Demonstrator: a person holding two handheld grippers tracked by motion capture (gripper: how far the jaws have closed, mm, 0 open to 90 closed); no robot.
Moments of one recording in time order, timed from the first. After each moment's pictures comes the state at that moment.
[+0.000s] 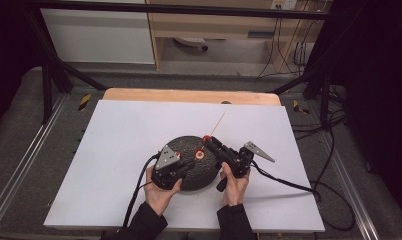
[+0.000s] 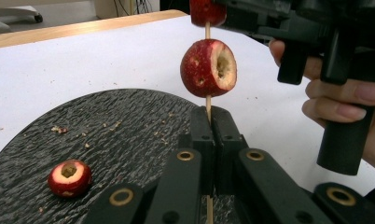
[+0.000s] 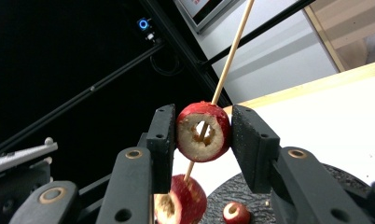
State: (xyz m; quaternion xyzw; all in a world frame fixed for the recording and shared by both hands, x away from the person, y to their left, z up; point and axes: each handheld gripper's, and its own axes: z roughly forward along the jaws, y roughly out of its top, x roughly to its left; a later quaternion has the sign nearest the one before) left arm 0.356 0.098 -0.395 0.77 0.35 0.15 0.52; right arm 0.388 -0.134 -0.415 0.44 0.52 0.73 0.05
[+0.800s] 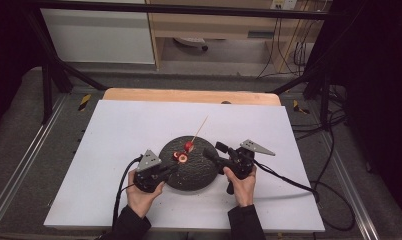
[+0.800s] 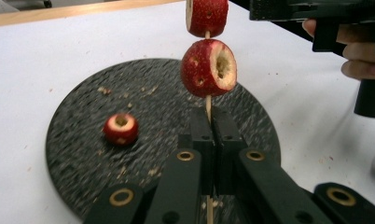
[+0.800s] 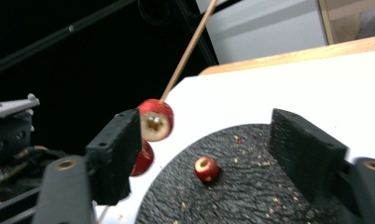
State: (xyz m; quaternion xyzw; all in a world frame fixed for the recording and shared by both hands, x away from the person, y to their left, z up) left arm 0.350 0.151 -0.407 0.77 0.37 0.14 0.50; right arm 0.391 -0.144 -0.411 0.43 0.62 0.65 0.06
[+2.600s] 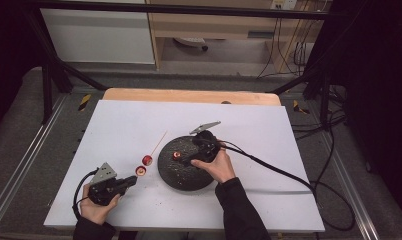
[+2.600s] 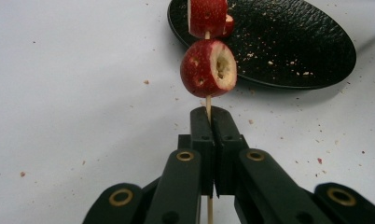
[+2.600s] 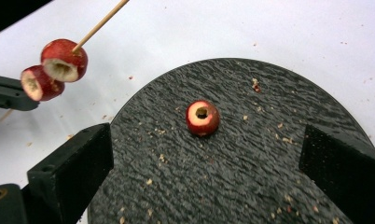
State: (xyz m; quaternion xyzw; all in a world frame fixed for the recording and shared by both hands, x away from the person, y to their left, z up) left arm 0.328 0.262 -0.435 0.79 0.39 0.15 0.44; right arm 0.441 -0.051 -0.386 0.37 0.85 0.38 0.06
